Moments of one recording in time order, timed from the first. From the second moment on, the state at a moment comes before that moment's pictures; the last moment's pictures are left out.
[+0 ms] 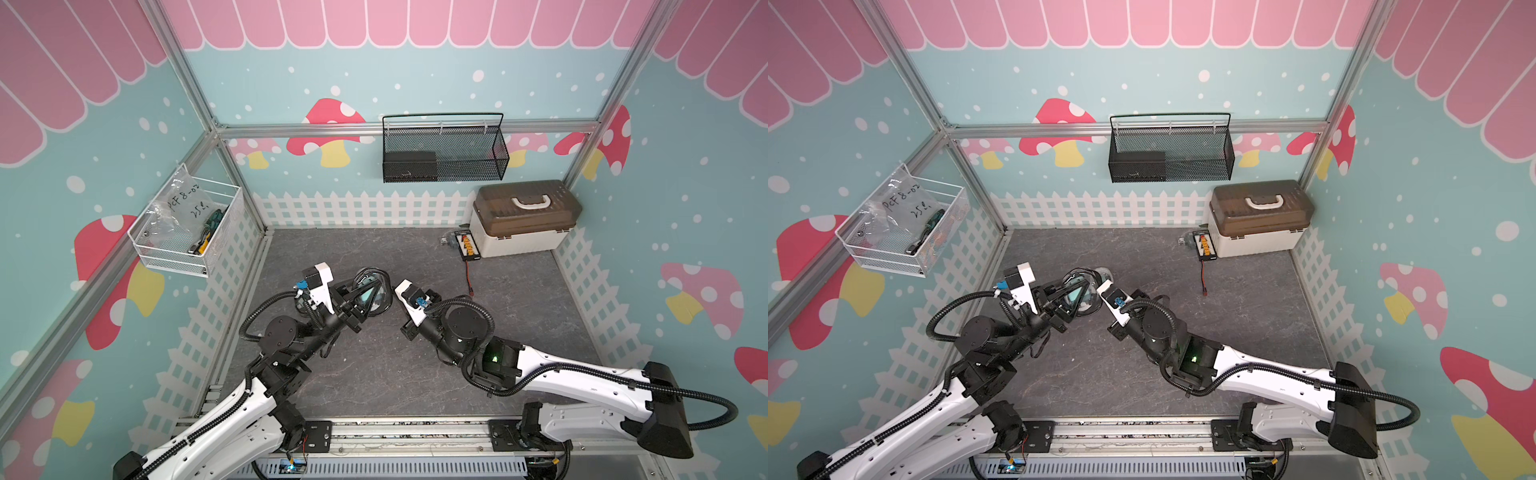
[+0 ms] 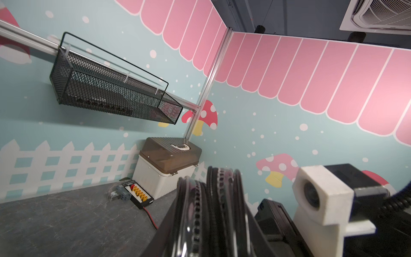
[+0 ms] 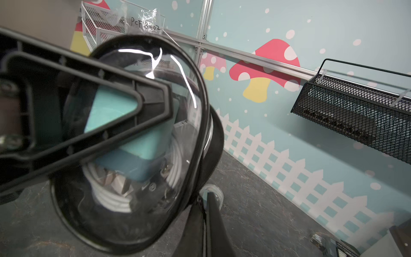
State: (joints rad) left arm -0.68 0.74 0.58 0.49 0.18 -0.49; right arm 1.17 1.18 0.91 0.27 0.41 -0.25
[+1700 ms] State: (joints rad) left arm -0.68 1.02 0.71 0.76 0.43 -0.73; right arm 1.08 1.20 0.88 0.76 0.41 -0.07
